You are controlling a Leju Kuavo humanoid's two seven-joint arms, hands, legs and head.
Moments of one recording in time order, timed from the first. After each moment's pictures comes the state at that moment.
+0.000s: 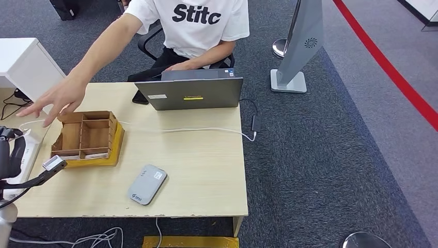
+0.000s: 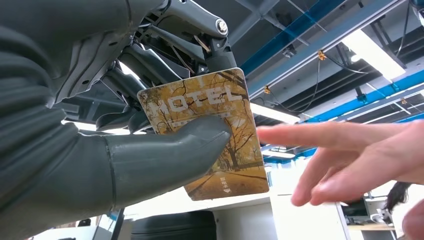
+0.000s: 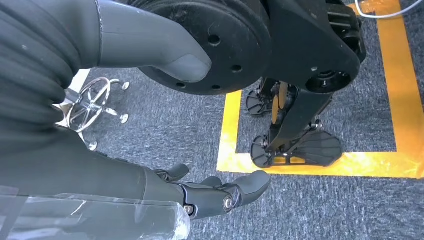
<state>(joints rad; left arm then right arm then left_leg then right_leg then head) -0.33 0.41 0.18 -1.06 -1.18 0.69 -0.38 0.04 0.08 -0.44 -0.17 0.29 0.26 -0.21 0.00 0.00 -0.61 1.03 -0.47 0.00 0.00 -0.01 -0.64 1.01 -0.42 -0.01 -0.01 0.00</state>
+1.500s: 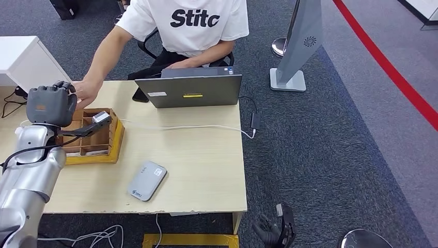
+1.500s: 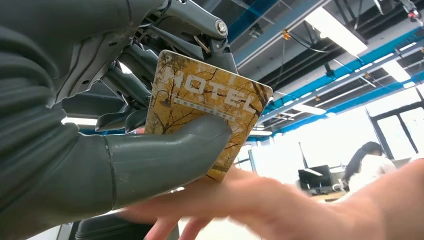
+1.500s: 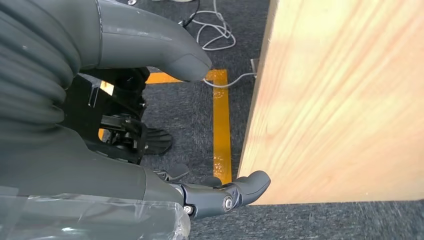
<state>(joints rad) -0.81 0.23 -0.06 -0.63 -1.43 0.61 -0.17 -0.25 0.20 -0.42 -0.21 0.13 0.18 -0.37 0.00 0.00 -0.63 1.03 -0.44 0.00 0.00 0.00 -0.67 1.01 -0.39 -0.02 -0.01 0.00</state>
